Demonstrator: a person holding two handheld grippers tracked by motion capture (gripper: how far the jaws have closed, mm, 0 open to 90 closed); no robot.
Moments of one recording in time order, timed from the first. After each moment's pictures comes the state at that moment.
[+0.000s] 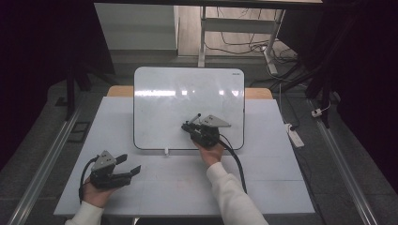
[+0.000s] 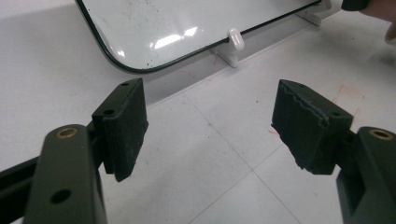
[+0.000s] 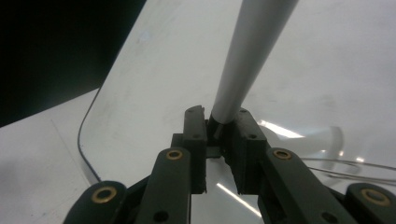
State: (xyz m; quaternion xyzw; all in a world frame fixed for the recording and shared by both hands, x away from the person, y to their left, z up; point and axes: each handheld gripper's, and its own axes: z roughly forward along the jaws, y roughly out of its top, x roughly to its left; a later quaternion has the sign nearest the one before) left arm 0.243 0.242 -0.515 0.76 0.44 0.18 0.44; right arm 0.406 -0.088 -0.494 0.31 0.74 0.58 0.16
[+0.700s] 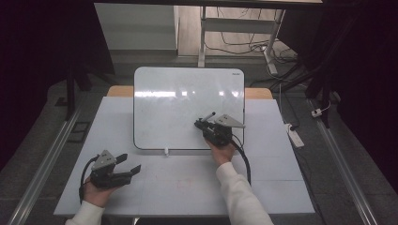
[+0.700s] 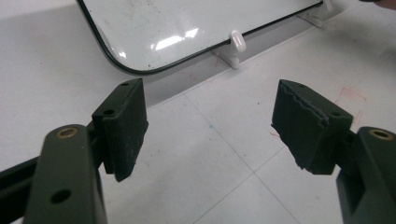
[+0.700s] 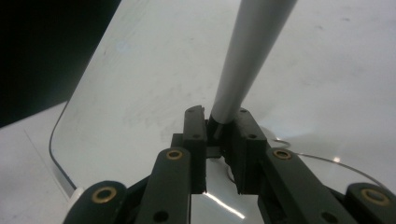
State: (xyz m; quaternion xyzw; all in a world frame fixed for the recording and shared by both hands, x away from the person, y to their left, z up) left arm 0.245 0.240 -0.515 0.76 0.44 0.18 0.44; right arm 0.406 -0.119 -0.490 0.33 0.72 0.58 0.19
